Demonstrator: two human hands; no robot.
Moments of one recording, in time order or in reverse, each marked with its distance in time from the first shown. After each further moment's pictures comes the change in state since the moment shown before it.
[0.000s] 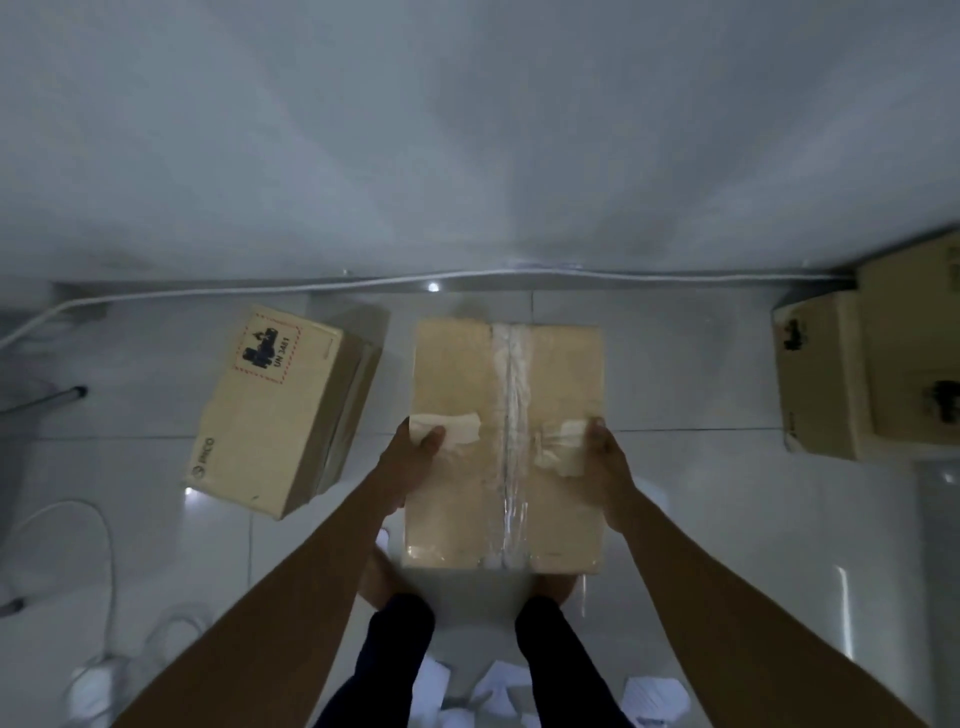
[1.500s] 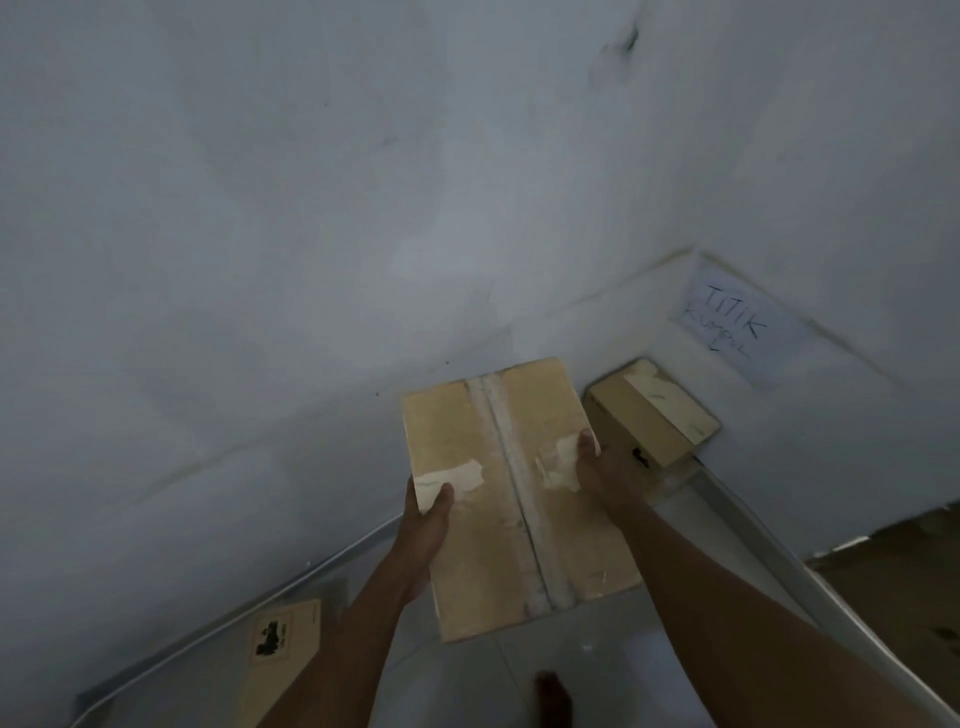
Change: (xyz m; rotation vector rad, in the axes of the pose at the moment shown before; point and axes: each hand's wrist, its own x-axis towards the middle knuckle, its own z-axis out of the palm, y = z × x) left_hand -0.365 0.187 0.038 -0.061 -0.206 0.543; right_hand -0.377 -0.162 -0.234 -0.037 0.586 -0.289
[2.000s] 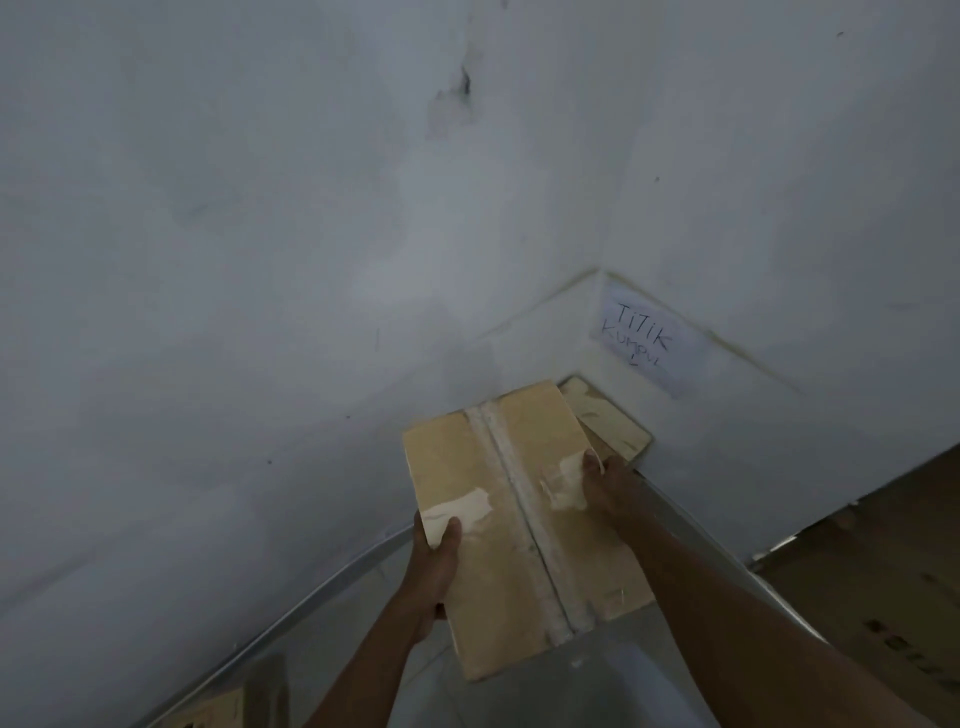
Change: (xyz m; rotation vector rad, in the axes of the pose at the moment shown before) left_hand 0.005 0.019 0.156 0.182 -0.104 -0.113; right_hand 0.087 0.078 -0.115 0.017 0.073 0.087
